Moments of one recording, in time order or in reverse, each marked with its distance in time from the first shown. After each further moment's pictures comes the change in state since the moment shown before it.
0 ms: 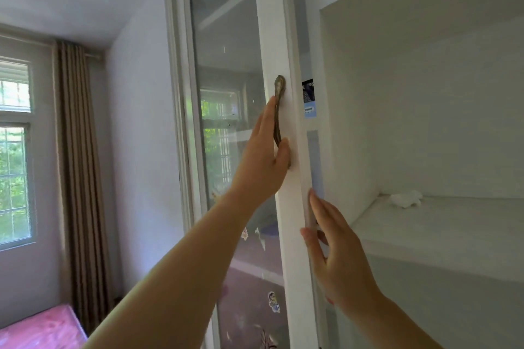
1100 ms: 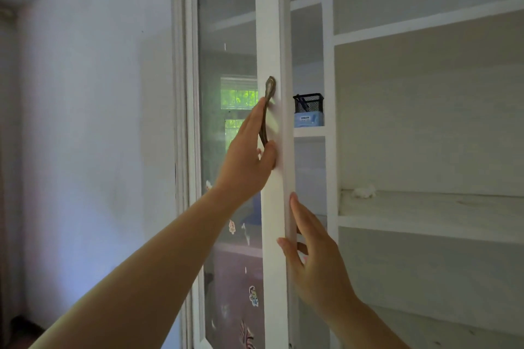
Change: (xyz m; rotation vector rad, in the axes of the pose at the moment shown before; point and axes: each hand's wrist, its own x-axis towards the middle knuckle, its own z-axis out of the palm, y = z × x) left_hand -0.036 -0.019 -0.109 -0.279 -0.011 -0.004; right_hand -0.037 -0.133 0.050 -0.180 -0.007 0.106
